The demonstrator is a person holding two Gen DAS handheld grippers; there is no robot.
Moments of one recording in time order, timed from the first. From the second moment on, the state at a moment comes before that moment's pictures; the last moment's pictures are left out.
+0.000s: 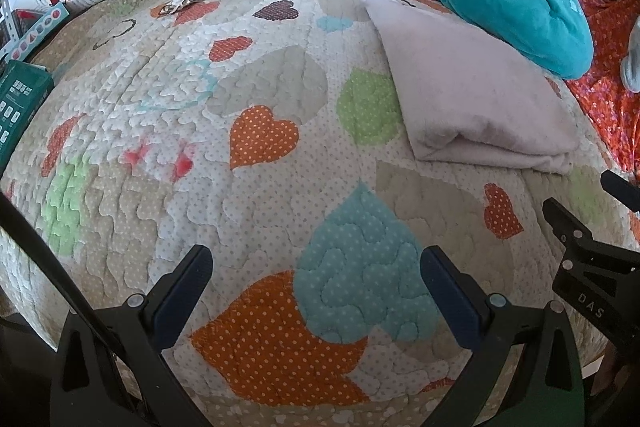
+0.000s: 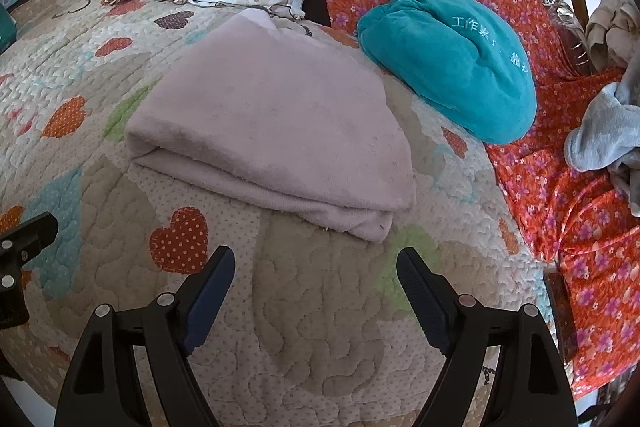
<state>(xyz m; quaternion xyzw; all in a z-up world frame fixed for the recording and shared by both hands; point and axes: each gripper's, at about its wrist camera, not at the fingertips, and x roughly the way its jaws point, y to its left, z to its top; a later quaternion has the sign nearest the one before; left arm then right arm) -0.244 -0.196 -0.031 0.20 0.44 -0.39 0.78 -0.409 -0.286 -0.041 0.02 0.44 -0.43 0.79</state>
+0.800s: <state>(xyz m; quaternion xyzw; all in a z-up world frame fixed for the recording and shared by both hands) -0.243 -0.196 -0.034 0.20 0.45 -0.40 0.77 -0.409 -0.288 -0.041 0.05 0.43 -0.41 0.80</state>
